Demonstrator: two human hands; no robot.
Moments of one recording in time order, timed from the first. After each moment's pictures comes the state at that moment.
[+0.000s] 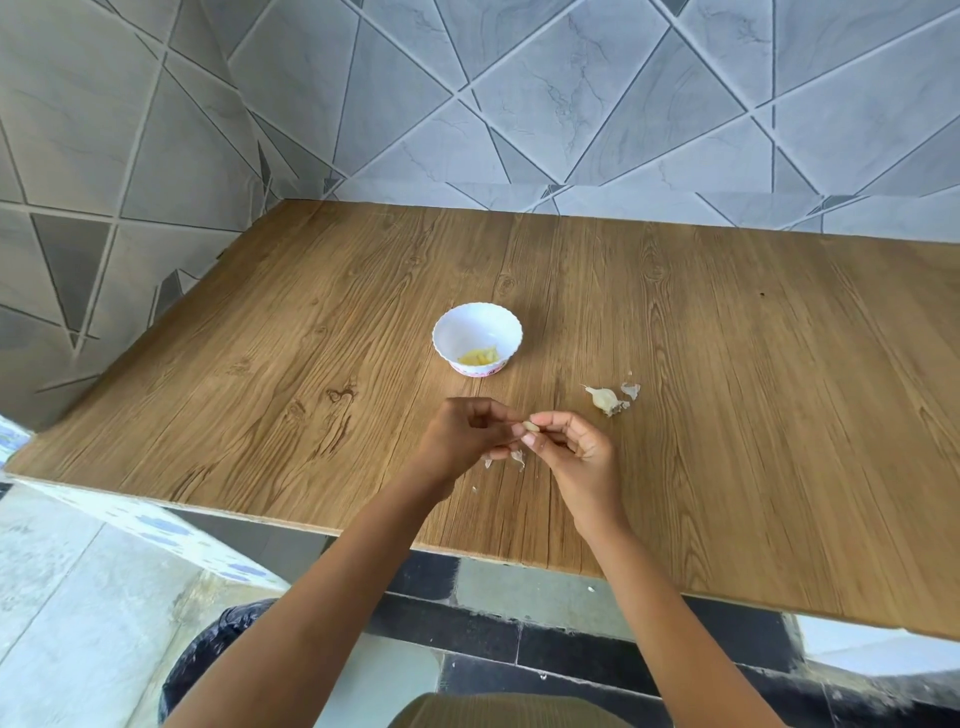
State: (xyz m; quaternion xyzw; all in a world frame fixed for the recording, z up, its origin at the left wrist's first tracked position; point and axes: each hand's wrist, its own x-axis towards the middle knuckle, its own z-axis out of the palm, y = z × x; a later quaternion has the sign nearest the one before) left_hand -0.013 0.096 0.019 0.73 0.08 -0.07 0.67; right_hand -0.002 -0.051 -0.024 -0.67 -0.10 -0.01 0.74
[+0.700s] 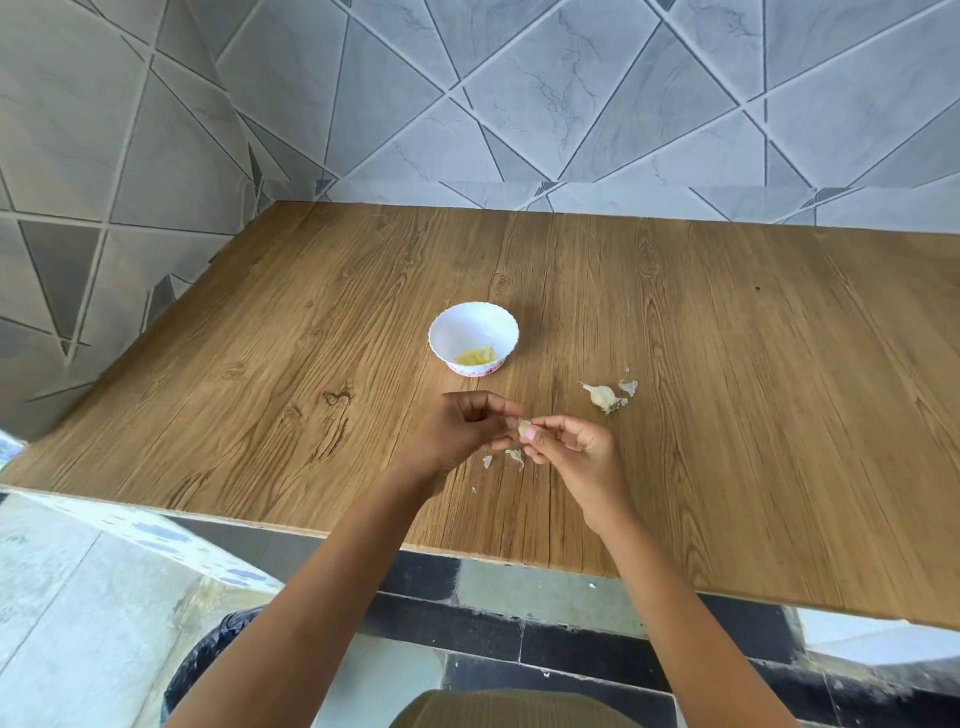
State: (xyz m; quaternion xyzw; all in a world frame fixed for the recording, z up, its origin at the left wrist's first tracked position) left_hand -0.011 0.102 0.025 0.71 0.06 -0.09 0.70; right_hand -0.003 -0.057 -0.011 -0.67 -0.08 0.06 0.74
